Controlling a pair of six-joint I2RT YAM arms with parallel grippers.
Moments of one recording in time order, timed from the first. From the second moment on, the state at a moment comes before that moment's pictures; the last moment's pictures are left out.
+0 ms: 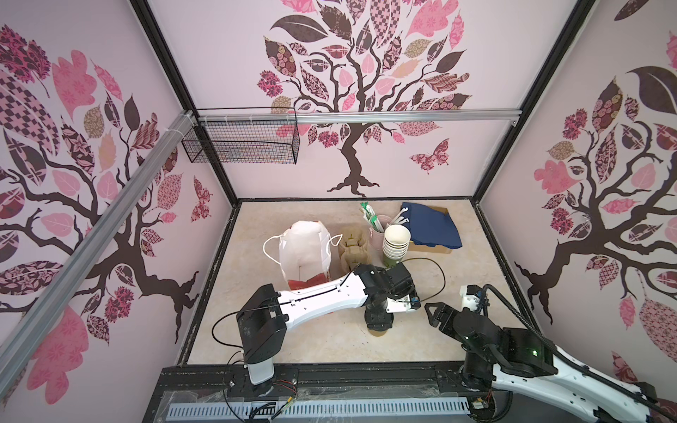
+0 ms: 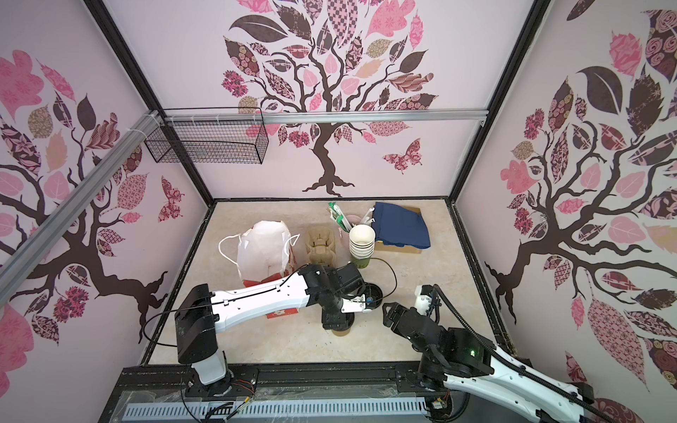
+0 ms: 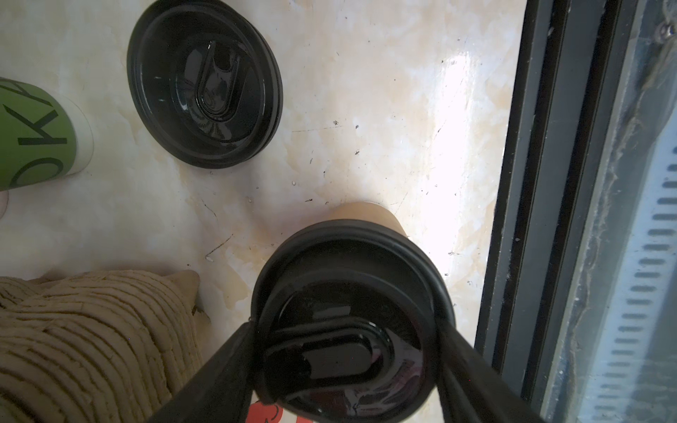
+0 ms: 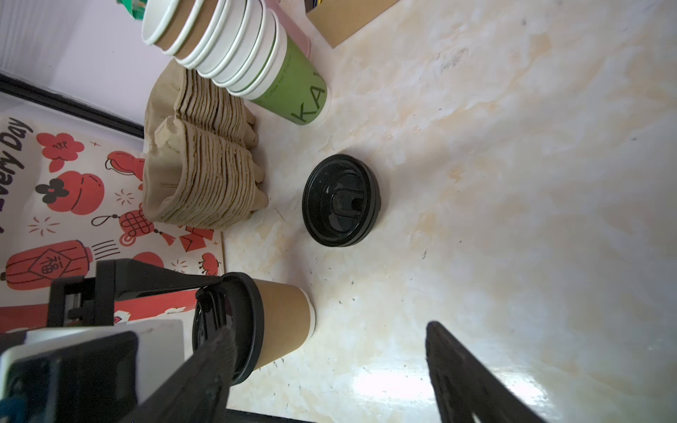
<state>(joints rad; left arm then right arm) -1.13 1.79 1.49 -1.02 0.02 0.46 1.11 0.38 0.55 -0.95 0.50 1.33</state>
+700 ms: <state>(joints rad) -1.12 1.76 1.45 -0.98 0.02 0.45 1.11 0.39 0.23 -0.45 0.20 1.42</state>
